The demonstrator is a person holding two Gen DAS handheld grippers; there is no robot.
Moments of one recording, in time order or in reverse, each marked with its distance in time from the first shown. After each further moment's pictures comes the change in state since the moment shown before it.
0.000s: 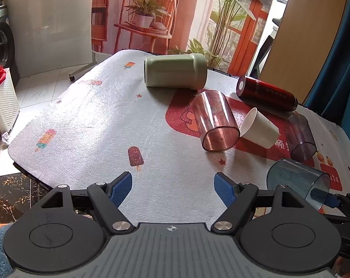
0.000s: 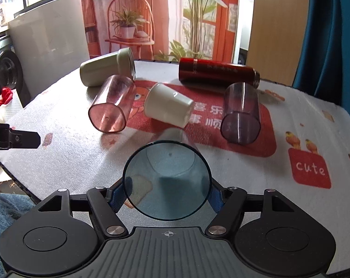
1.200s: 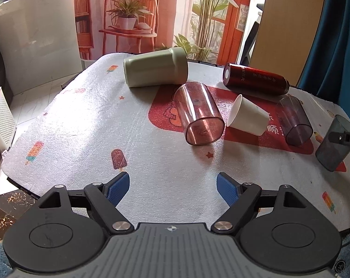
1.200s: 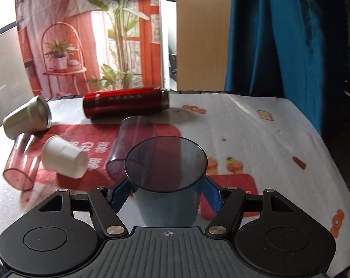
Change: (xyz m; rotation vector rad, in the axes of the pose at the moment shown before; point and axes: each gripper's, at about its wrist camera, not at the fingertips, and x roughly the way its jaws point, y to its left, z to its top) left arm 0.008 -0.026 -0.003 0.117 0.012 0.009; right arm 0.010 -0.133 0.040 0.215 -0.060 -0.219
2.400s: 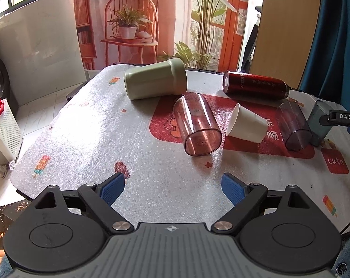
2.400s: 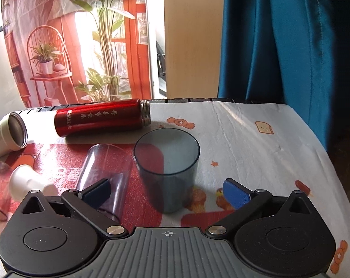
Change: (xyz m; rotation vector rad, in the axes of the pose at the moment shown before) left arm -0.012 -0.015 0.011 0.044 -0.032 0.042; right arm 0.049 -0.021 0.037 0.022 0.009 -0.016
